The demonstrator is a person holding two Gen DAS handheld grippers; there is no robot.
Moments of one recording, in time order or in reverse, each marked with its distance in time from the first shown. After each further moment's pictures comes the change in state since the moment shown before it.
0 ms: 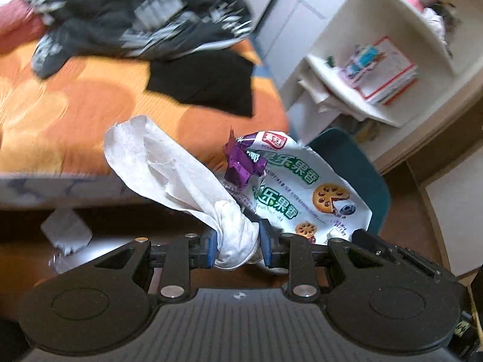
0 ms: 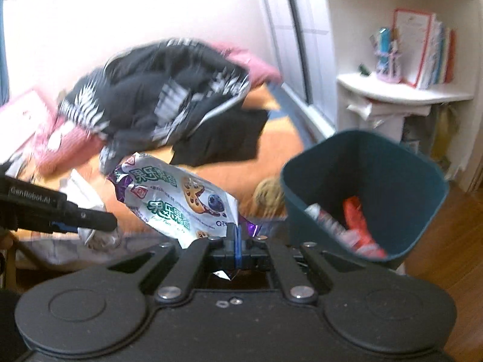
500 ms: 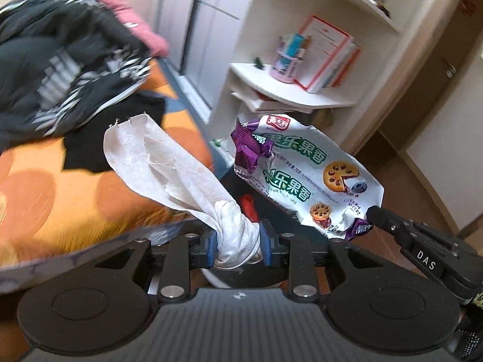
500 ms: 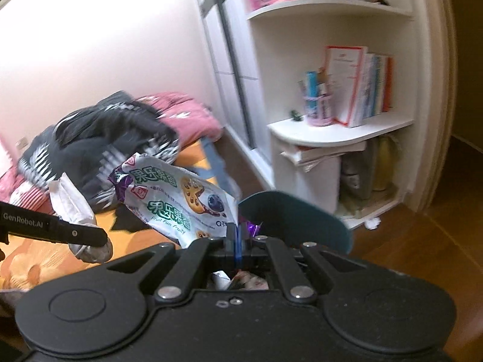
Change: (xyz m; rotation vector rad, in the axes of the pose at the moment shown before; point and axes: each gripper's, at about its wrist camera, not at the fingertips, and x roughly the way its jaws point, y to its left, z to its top) left arm 0.030 -0.135 0.040 0.279 -0.030 -0.048; right arm -0.050 -0.089 0.044 0.082 -0.147 -0.176
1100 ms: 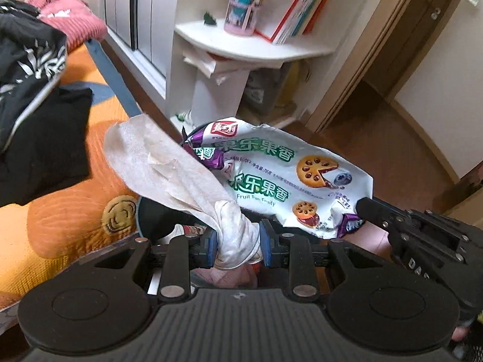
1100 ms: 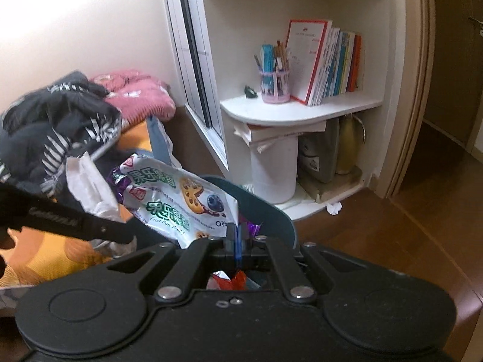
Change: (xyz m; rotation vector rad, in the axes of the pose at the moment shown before) left arm 0.126 -0.062 0.034 0.140 0.180 -0.032; right arm 0.065 -0.048 -0.003 -0.009 0.126 -0.125
